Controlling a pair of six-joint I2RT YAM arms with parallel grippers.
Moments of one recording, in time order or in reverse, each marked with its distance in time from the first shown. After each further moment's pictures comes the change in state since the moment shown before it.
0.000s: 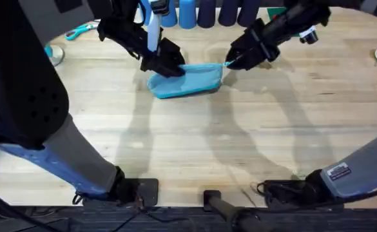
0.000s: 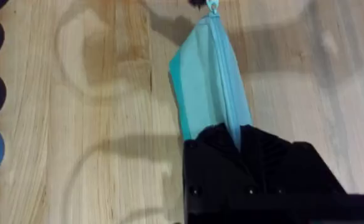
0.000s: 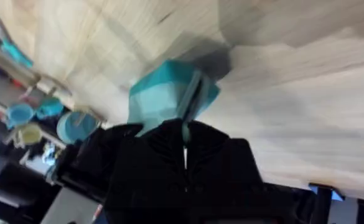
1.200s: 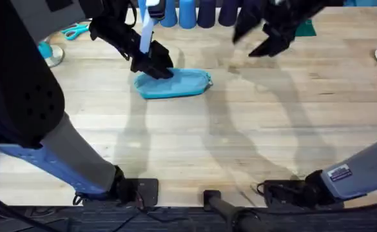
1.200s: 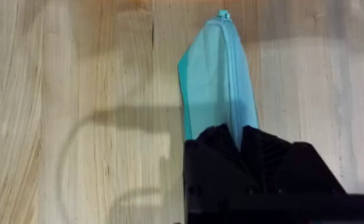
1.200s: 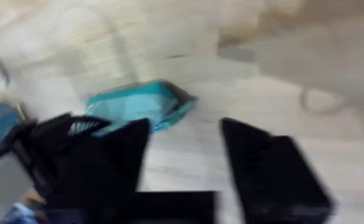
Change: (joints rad) left arm 0.050 0.000 0.000 -0.019 -0.113 0.000; right arm 0.013 -0.032 0.154 -0.059 0.229 -0.427
